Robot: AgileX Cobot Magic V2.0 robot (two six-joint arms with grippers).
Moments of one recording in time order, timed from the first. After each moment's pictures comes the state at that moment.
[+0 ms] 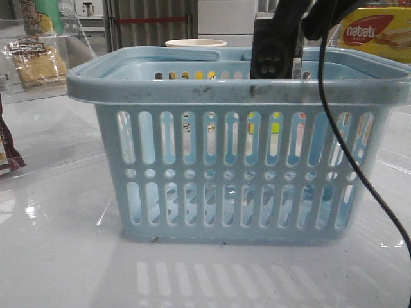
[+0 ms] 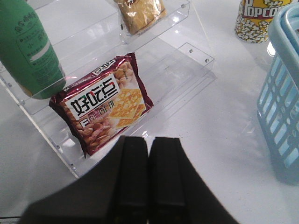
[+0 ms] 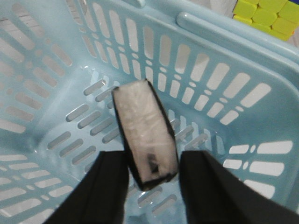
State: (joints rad) left arm -0.06 0.70 -0.73 -0.01 0.67 0.07; right arm 0.42 1.47 -1.32 0.10 0.78 -0.02
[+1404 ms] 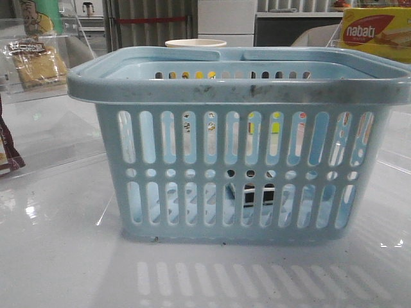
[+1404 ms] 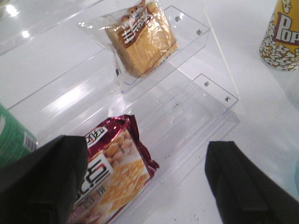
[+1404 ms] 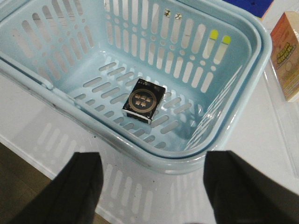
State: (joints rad) left arm -0.06 1.33 -1.04 -0.01 0.41 0.07; right arm 0.42 0.81 -0.86 0.09 0.75 -0.09
